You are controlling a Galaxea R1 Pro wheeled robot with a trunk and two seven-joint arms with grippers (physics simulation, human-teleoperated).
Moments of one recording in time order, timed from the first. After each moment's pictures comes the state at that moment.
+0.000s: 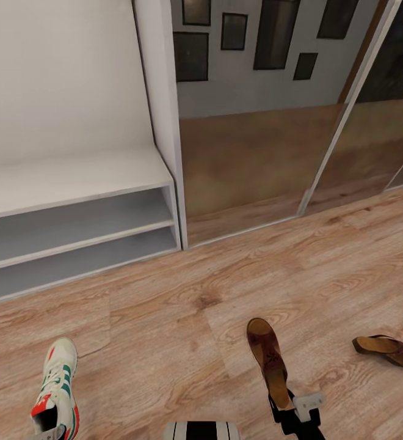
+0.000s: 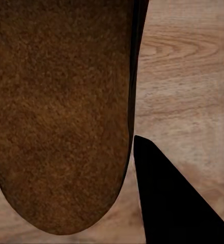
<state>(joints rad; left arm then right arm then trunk) -0.02 0.12 0.39 -0.74 0.15 -0.29 -0.24 -0.18 -0.04 -0.13 -0.59 0.21 -0.50 0.12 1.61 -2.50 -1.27</state>
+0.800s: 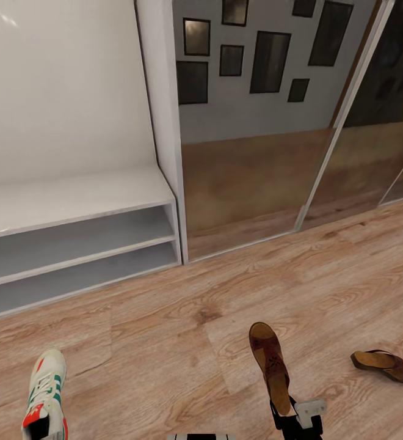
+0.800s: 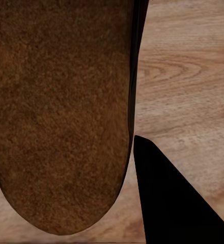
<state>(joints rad) -0.02 0.12 0.34 -0.71 0.11 -0.28 -0.05 -0.18 -0.03 -0.16 -0.55 0.21 -0.50 0.12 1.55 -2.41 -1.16</state>
